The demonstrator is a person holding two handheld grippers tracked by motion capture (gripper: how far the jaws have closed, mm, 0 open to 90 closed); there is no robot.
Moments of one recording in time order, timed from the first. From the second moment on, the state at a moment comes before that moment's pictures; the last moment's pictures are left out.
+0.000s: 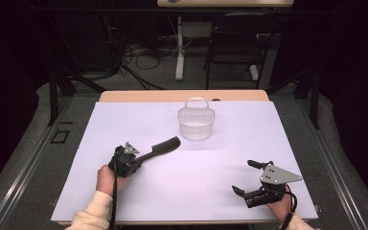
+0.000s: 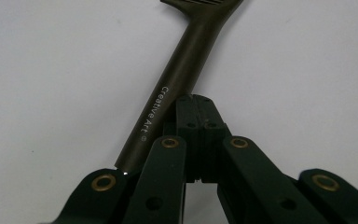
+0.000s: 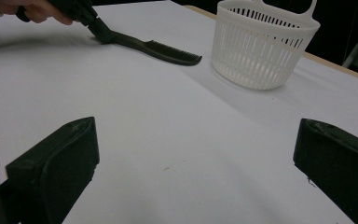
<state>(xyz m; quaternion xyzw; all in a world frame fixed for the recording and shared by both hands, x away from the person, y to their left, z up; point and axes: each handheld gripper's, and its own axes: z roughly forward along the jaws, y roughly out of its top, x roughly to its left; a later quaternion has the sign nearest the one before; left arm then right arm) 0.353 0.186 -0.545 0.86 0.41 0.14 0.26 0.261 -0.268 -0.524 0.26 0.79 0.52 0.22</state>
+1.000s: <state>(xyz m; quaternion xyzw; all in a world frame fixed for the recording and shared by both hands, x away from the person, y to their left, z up) 0.347 0.181 -0.520 0.89 0.35 0.12 0.28 0.261 -0.268 -0.525 0.26 0.79 0.52 0.22</state>
